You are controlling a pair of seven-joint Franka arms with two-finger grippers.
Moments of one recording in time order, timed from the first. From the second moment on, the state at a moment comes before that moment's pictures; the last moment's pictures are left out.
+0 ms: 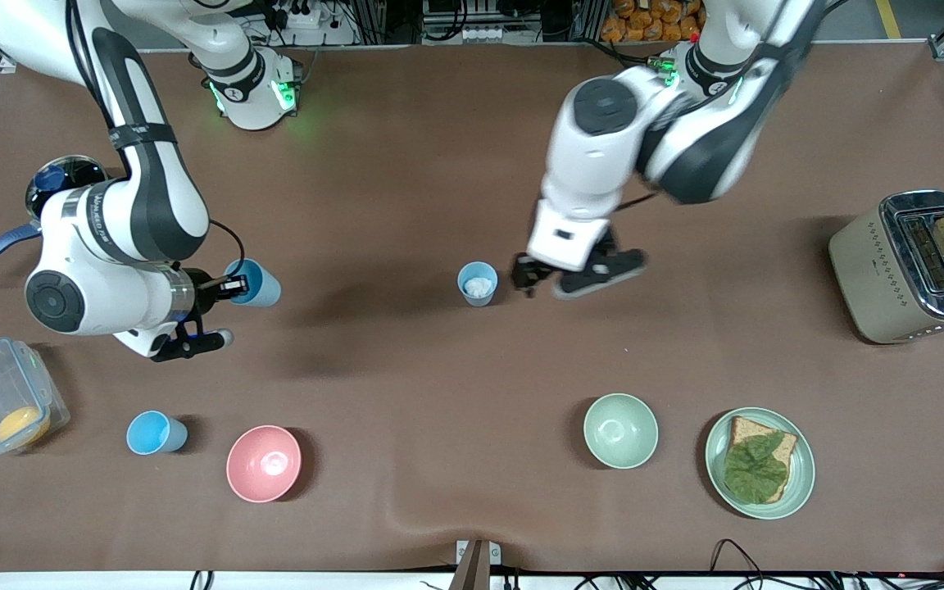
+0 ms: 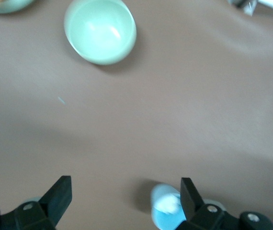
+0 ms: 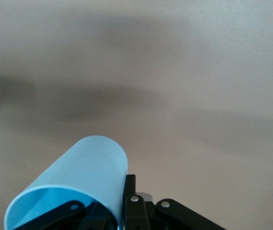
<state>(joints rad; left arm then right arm) -0.22 0.32 -0.44 -1.65 0.26 2.08 -1.08 0.17 0.39 -0.04 -1.70 0.20 1.72 -0.12</state>
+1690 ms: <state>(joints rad) 0.36 0.05 -0.38 -1.56 0.07 1.63 0.00 0.69 0.62 -0.03 -1.50 0.37 2.02 0.50</state>
